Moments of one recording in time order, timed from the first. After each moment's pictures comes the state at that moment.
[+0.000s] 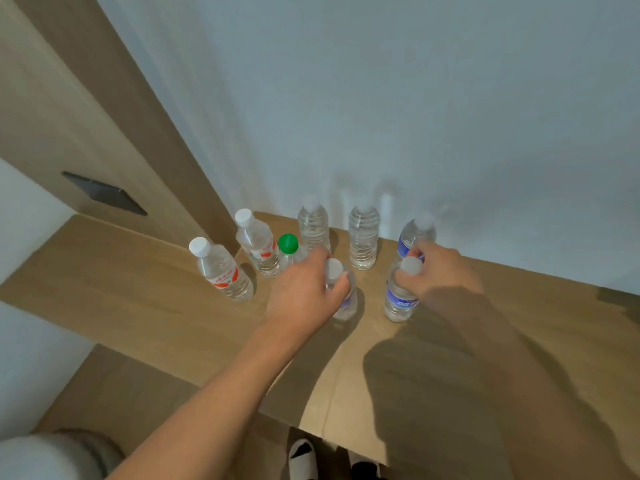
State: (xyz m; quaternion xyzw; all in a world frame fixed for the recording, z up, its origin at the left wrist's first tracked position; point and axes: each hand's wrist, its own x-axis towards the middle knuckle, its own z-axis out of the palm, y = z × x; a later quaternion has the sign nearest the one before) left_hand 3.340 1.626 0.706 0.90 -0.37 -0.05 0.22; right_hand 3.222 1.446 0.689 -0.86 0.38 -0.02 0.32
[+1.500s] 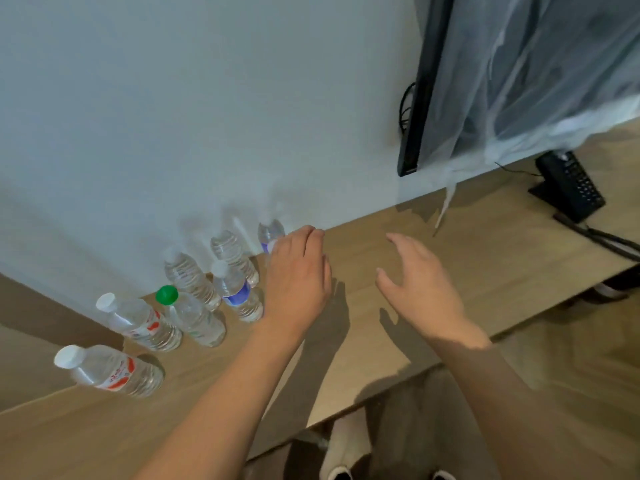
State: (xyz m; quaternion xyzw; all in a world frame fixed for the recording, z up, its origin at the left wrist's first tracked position) left_hand 3.233 1.582 0.720 0.64 -0.71 0.10 0.26; right_hand 3.042 1.571 0.741 -0.75 0.58 -0.22 0.20
